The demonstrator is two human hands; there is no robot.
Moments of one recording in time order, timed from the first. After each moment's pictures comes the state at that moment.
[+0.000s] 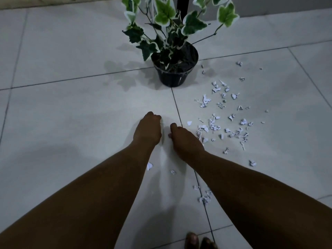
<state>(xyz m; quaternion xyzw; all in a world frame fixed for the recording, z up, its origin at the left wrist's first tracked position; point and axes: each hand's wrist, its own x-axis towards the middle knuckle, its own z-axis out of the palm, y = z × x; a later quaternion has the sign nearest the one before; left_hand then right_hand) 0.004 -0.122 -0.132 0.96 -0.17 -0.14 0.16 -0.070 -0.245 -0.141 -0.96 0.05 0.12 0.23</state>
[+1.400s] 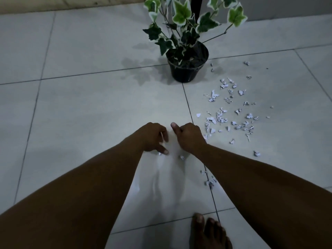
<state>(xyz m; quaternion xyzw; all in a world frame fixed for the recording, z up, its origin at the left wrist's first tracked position) -0.034 -0.056 -0.098 0.88 -0.25 -0.35 0.20 -0.091 -0.216 -0.120 -0.91 0.20 0.12 0.34</state>
